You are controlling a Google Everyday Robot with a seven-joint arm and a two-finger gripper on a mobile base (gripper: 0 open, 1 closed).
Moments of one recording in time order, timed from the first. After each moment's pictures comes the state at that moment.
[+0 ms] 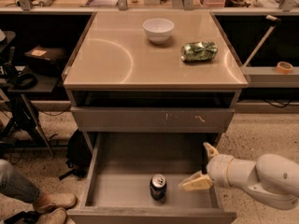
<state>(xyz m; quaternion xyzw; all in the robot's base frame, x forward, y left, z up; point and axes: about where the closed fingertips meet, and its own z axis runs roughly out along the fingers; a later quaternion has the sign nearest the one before) 0.471 -0.151 0.588 -0.41 0.79 0.20 0.41</state>
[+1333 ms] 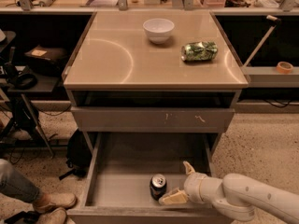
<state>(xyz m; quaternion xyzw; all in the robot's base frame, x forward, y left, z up) 0.465 -0.091 0.467 -0.39 0.79 0.24 0.40</state>
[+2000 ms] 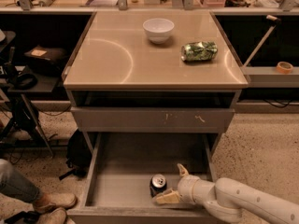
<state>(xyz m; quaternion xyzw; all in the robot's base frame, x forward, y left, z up) 0.479 -0.072 0.430 -0.36 0.79 0.26 0.42</state>
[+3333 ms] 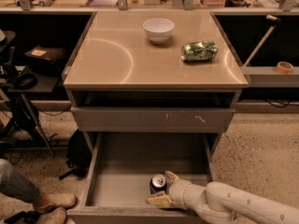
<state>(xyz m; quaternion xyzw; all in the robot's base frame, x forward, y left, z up) 0.465 -0.036 0.417 -0.35 0.79 0.29 0.40</state>
